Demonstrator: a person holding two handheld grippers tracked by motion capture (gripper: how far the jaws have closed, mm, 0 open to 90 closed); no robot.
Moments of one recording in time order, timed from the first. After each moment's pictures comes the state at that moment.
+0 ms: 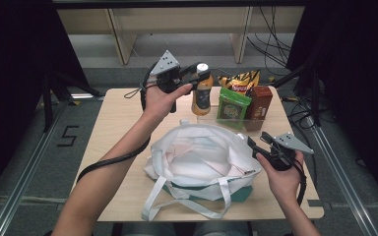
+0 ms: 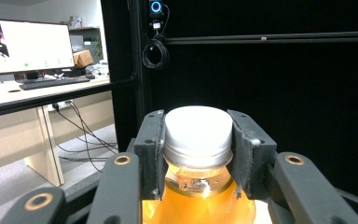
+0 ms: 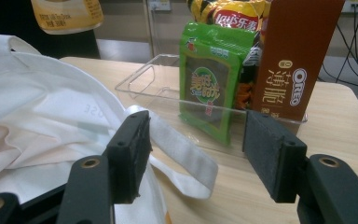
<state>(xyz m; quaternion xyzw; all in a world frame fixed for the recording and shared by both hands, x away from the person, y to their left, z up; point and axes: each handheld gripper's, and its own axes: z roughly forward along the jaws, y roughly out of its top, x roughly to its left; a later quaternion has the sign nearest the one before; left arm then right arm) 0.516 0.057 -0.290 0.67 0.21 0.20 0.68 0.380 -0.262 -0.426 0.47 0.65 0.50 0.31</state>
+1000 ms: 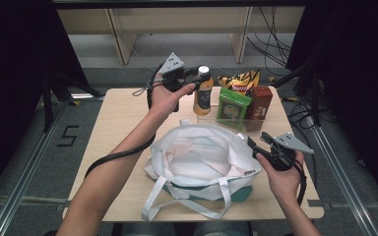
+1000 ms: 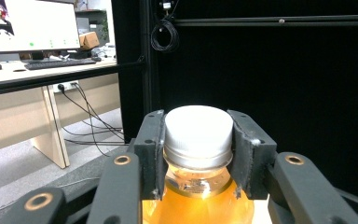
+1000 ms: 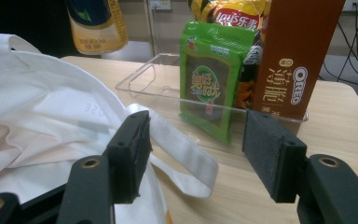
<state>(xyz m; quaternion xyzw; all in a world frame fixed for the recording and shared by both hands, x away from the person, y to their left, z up) 0.544 0.049 -0.313 0.69 0.24 0.20 0.66 0.379 -0.261 -0.427 0.47 0.65 0.50 0.31</state>
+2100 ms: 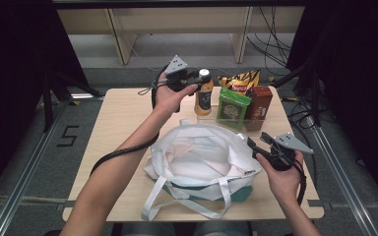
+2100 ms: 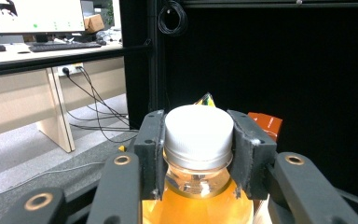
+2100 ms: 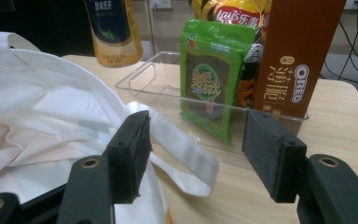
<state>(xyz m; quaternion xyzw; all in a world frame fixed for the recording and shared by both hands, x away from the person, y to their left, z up) 0.564 0.043 -0.332 0.70 0.25 0.20 0.64 0.380 -0.263 -0.427 0.47 0.66 0.50 0.30</state>
